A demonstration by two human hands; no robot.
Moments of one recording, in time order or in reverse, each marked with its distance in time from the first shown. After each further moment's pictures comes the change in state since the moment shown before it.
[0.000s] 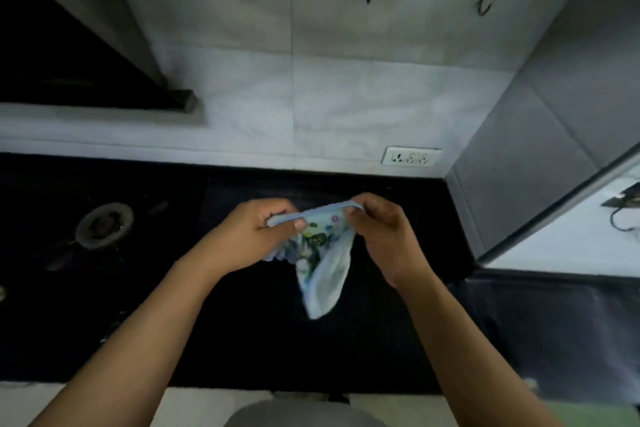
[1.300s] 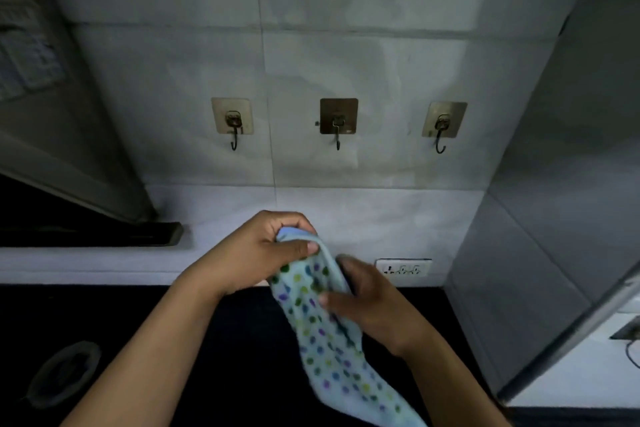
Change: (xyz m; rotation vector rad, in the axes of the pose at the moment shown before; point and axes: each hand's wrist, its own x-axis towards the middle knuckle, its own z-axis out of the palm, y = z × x) left_hand 0.121 0.124 -0.065 -0.026 -0.036 0.199; right_hand 0.085 -0.082 -0.035 -0.182 -0.259 -0.009
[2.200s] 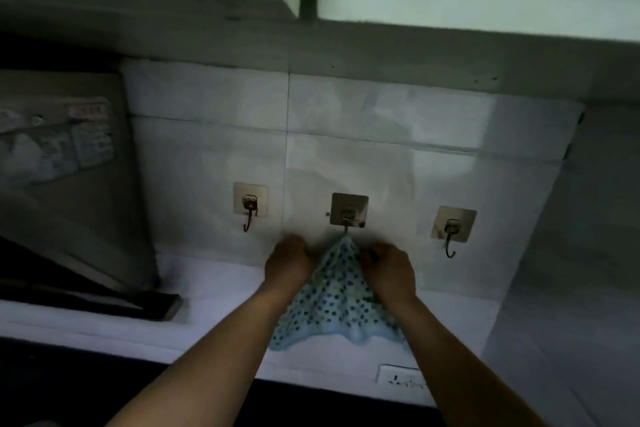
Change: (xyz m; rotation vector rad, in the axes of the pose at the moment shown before) left_hand 0.175 -0.053 -0.011 0.431 0.506 -0.370; right_hand 0.184 -0.029 -0.117 -0.734 0.617 -0.063
